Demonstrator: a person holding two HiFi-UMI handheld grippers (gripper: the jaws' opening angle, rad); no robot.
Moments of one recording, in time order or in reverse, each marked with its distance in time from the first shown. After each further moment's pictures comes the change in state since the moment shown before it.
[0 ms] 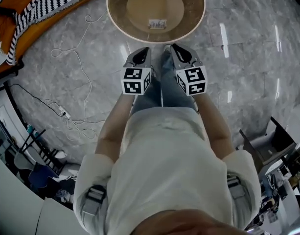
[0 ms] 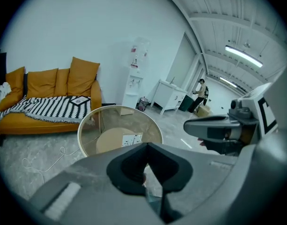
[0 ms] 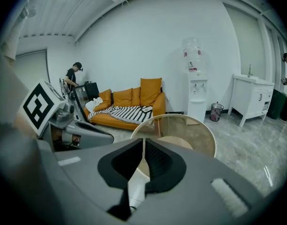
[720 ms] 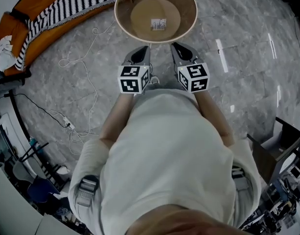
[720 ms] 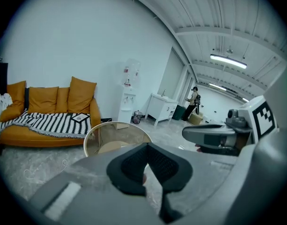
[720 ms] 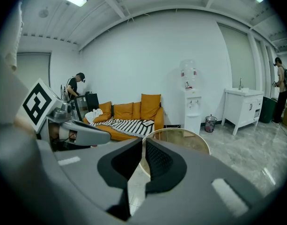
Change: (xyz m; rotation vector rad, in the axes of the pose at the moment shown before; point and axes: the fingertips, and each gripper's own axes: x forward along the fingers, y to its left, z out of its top) left arm -0.131 -0.036 0.020 0.077 -0.154 -0.042; right arm -0.099 0.082 0.033 -0.004 -0.162 -0.062
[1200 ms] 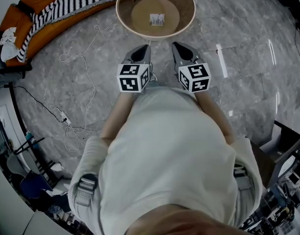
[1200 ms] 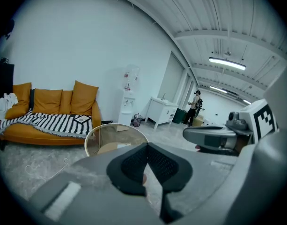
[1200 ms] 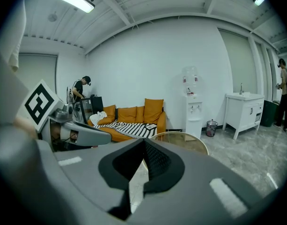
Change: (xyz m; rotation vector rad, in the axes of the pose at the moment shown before) left arm -0.044 -0.045 -0.016 -0.008 -0.054 0.021; right arm -0.062 0.020 -0.008 -0.028 -0.059 0.032
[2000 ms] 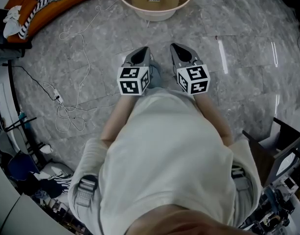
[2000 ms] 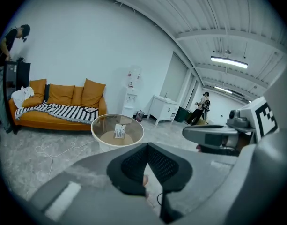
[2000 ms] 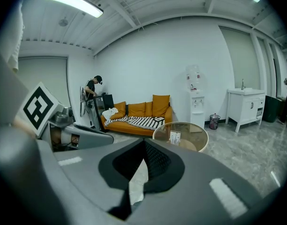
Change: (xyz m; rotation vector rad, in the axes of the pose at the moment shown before) left arm -0.108 -0.112 -0.128 -0.050 -0.003 0.076; right arm -0.154 0.062 -0.096 -0.006 0.031 0.078
